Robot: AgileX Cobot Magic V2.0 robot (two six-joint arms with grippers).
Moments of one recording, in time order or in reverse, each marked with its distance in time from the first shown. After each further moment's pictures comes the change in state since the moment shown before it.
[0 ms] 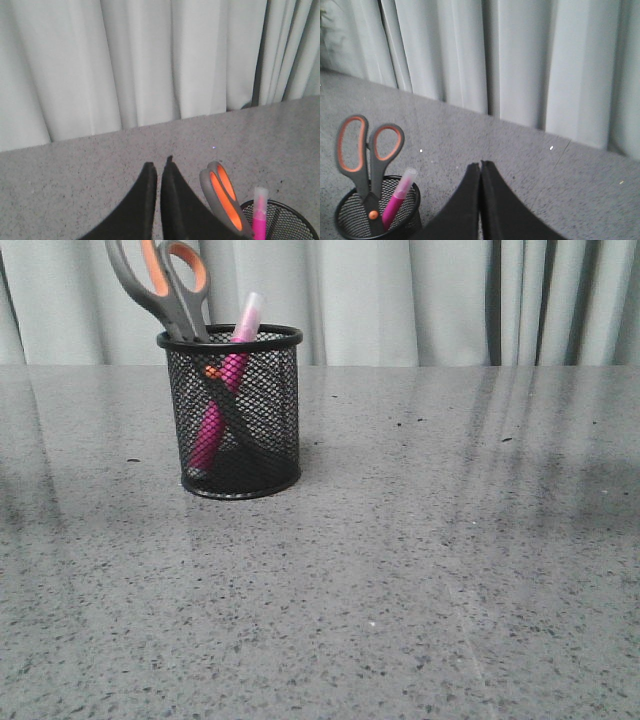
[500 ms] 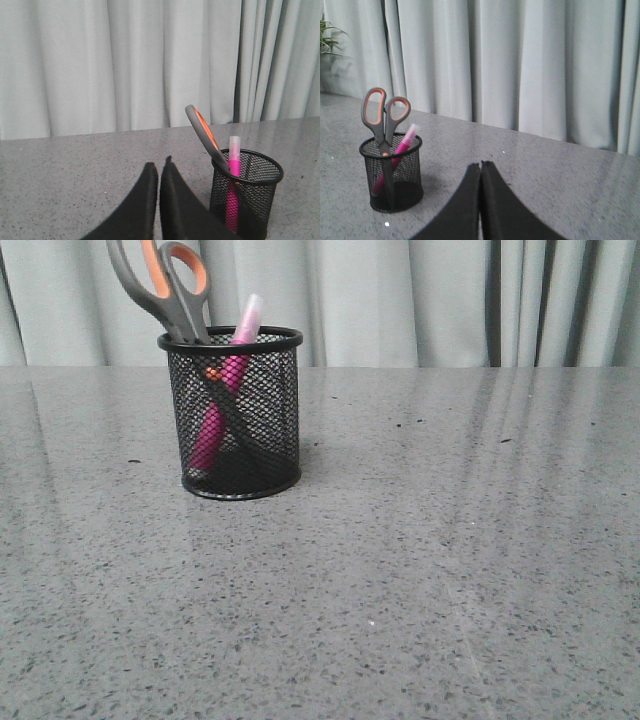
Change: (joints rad) left arm 0.000 -0.603 0.552 -0.059 -0.164 0.000; right arm 0.000 -0.751 0.457 -0.013 0.154 -0.007
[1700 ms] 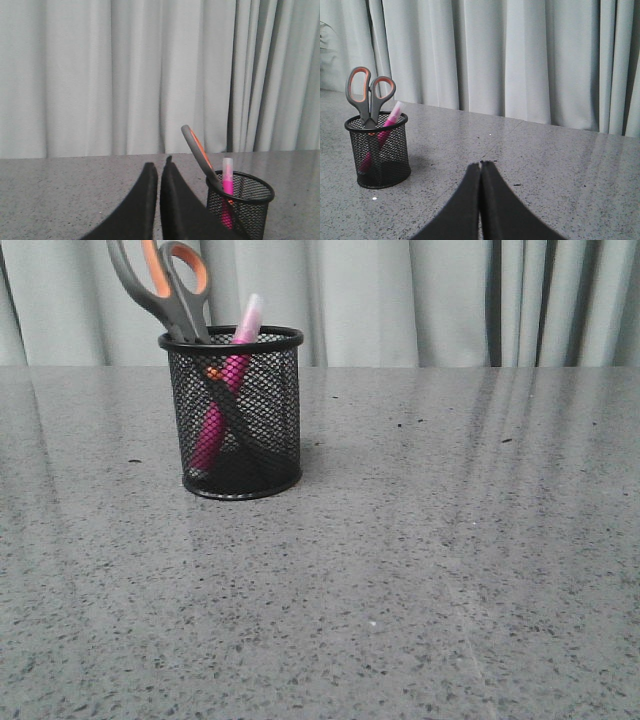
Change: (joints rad) left arm 0.009 -0.124 0.076 -0.037 -0.070 0.004; right arm 0.000 -0.201 0.101 0.000 0.107 -0.002
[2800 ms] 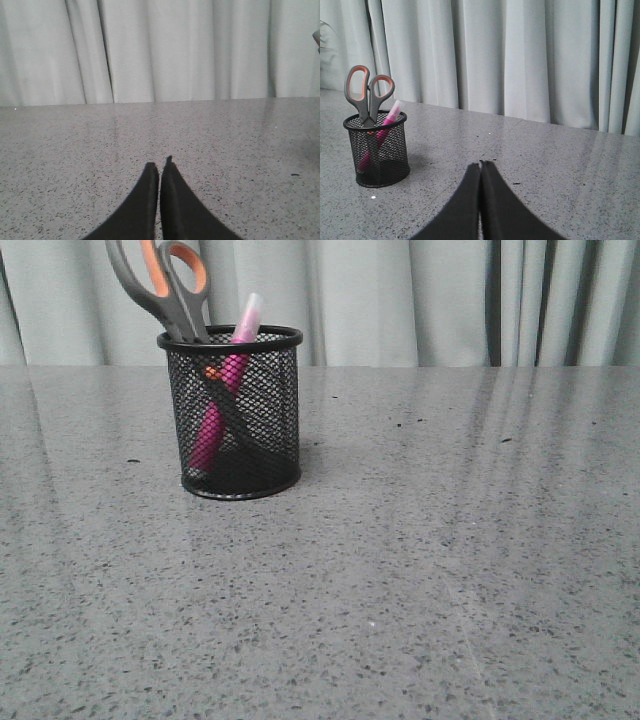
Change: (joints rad) left arm 0.331 -0.100 0.193 -0.117 0.048 0.250; right arm 0.000 0.000 0.002 0.000 0.002 0.000
